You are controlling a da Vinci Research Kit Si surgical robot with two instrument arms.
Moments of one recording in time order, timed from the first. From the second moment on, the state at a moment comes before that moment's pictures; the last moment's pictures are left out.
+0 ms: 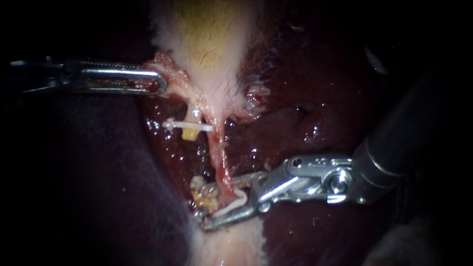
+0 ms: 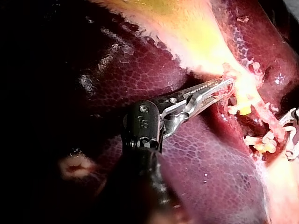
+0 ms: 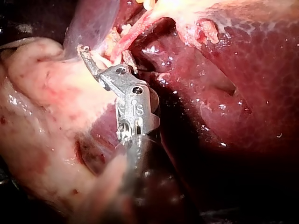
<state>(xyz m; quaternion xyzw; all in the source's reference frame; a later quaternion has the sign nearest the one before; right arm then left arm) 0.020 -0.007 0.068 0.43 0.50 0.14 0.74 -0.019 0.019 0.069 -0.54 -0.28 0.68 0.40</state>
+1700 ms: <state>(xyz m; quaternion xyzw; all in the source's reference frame) 0.018 -0.006 0.066 0.48 0.44 0.21 0.72 -0.019 0.019 0.069 -0.54 -0.28 0.68 0.41</state>
